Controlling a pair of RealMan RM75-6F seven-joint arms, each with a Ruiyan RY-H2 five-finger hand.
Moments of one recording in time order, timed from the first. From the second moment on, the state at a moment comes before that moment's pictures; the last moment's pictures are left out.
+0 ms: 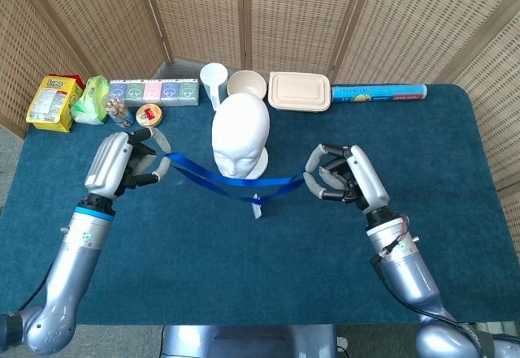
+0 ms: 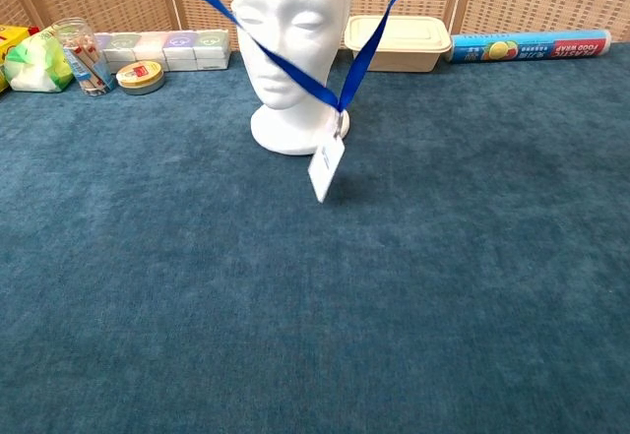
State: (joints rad) left arm -0.62 -1.15 -0.50 -2.16 0.87 1.25 0.16; right arm 0.53 -1.14 0.63 -2.21 -0.86 1.03 0.18
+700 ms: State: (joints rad) left arm -0.67 -1.05 -0.55 -2.09 0.66 1.11 0.02; right arm 0.65 -1.13 0.65 -2.13 -0.80 0.98 0.30
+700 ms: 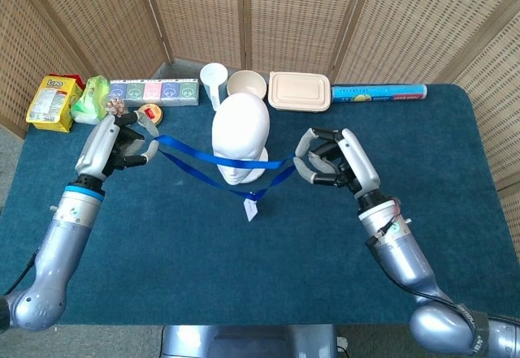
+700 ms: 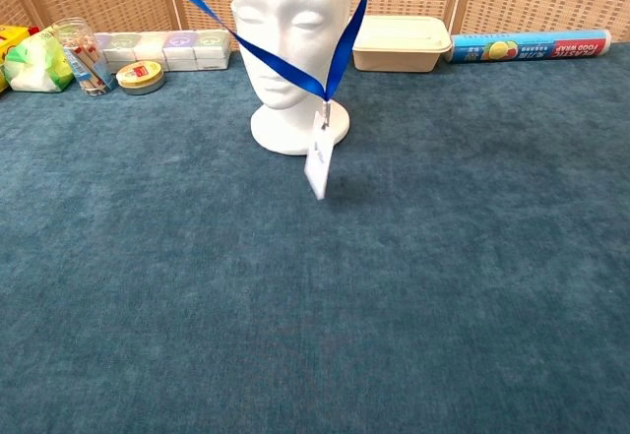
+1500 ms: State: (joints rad) left arm -0.85 -1.15 -0.55 -1.89 0.52 1.11 0.10; right arm 0.83 -1.23 0.63 -1.90 -0.68 0.95 0.28
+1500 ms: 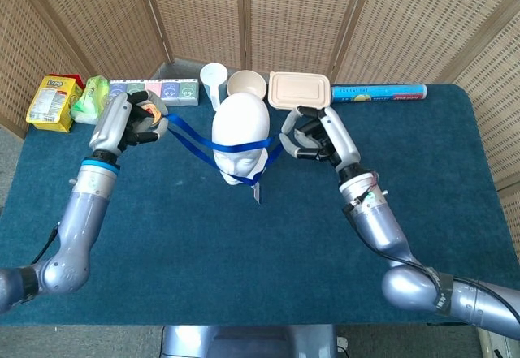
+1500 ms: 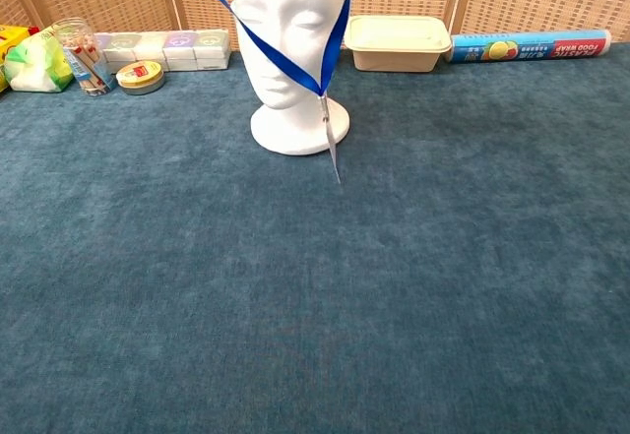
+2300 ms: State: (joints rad) left arm -1.00 -1.29 -0.57 -1.58 0.35 1.05 0.16; right arm 0.92 -1.30 0.65 -1.66 -0.61 0.88 0.32
